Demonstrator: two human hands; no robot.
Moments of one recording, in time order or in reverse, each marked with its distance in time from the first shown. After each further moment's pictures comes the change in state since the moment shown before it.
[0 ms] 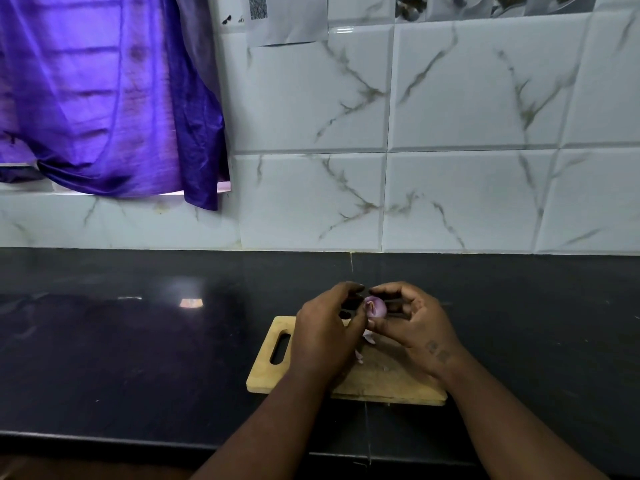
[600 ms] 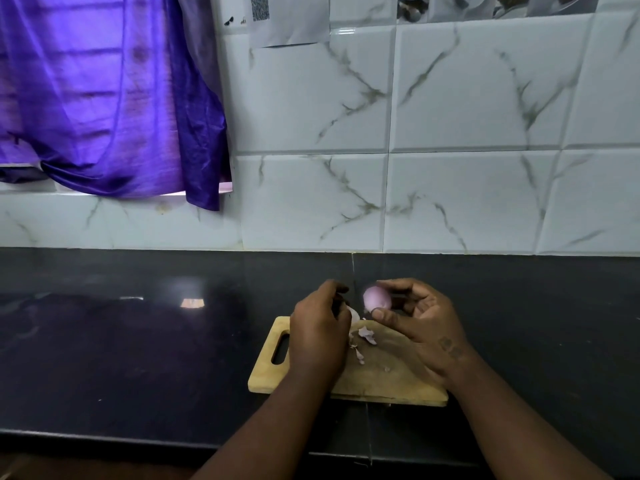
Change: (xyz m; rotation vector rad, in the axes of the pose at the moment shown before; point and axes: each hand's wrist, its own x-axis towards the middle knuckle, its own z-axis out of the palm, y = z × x) left_hand 0.002 -0.007 0.000 0.011 0.047 -0.230; right_hand -0.001 -0.001 -0.004 0.133 0.031 -0.071
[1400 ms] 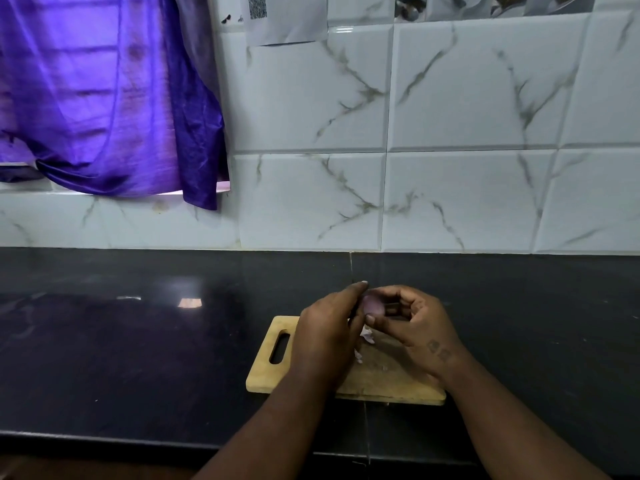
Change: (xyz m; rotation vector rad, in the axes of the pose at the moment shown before) left_hand -0.006 0.006 -0.002 0.124 -0.071 0.381; right_hand 0.001 0.002 0.001 -0.182 -0.040 0.044
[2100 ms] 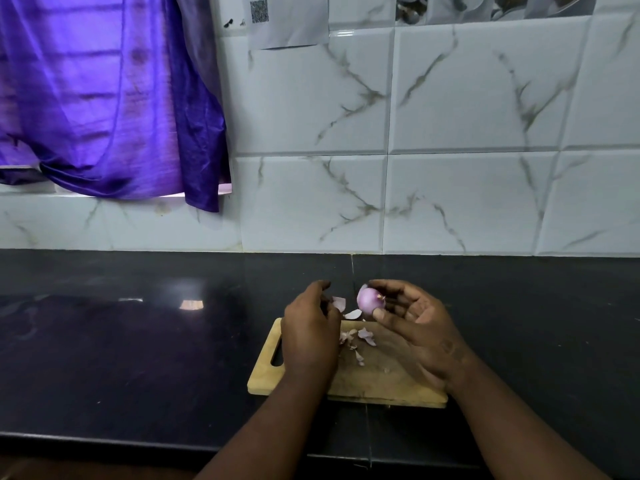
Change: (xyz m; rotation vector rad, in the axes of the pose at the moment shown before) left_hand 0.004 -0.013 0.002 -0.106 0.150 -0.489; right_hand -0.001 -0.001 0.002 0.306 -0.045 0.007
